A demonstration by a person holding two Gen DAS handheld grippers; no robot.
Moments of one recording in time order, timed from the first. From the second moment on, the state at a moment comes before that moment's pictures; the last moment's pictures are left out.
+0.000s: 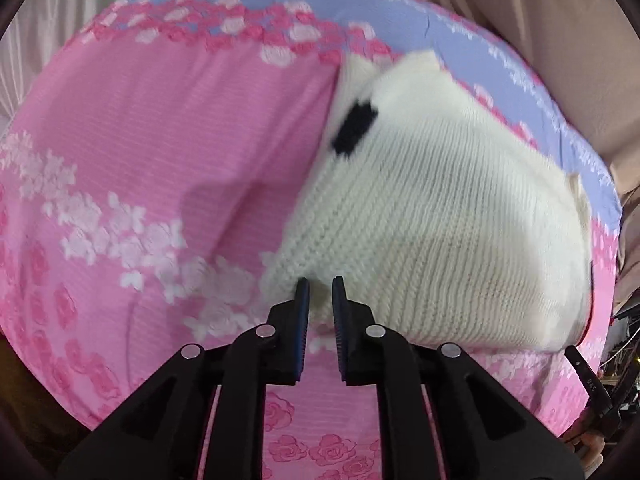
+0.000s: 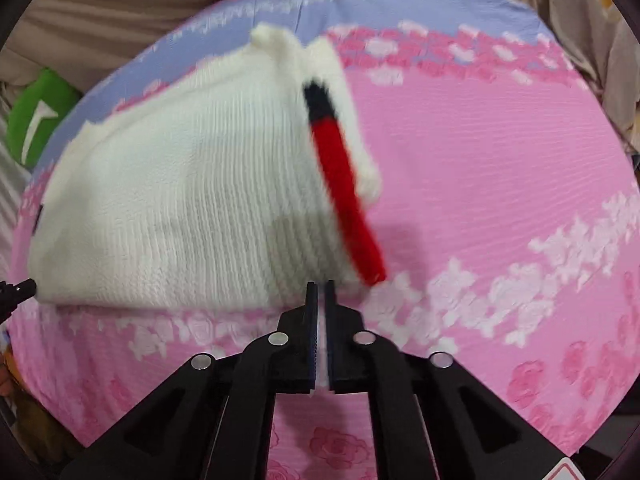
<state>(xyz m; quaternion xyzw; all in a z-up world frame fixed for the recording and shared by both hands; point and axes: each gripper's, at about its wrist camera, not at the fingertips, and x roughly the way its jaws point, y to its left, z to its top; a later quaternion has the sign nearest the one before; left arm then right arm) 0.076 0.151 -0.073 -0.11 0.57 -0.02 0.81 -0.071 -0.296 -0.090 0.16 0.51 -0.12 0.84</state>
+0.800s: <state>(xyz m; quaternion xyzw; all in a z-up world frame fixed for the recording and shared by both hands) 0.208 0.121 -0.068 -0.09 0.53 0.00 0.84 0.041 -0.286 -0.036 0.11 0.42 -0.11 0.89</state>
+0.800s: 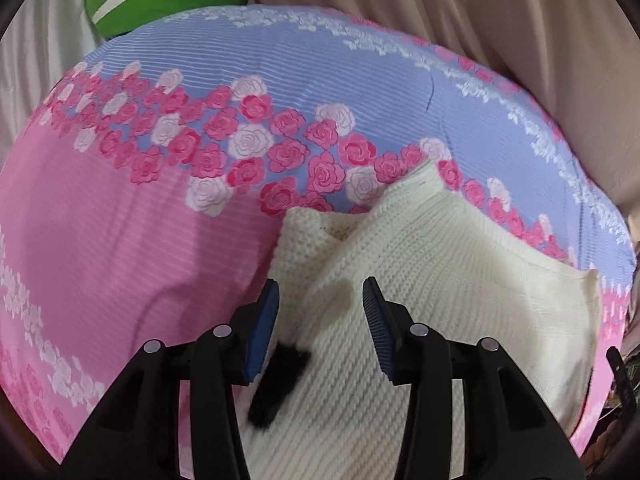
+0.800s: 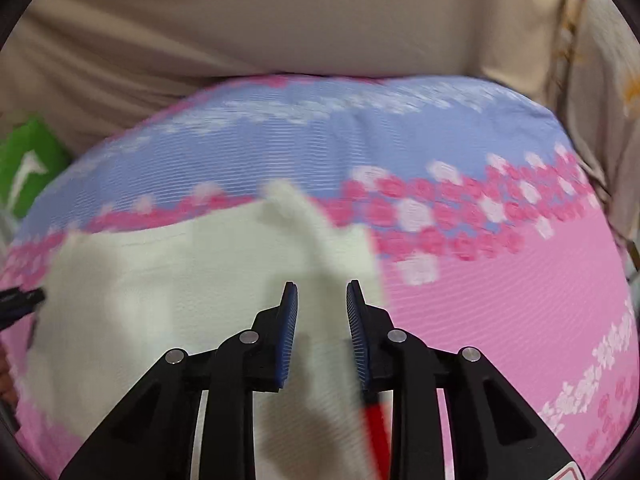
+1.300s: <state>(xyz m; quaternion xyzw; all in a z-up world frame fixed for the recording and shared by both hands) 0.122 0.135 -0.055 -0.05 0.55 0.03 0.84 0.014 -0.092 -0.109 -0.03 0.53 0.09 0.84</state>
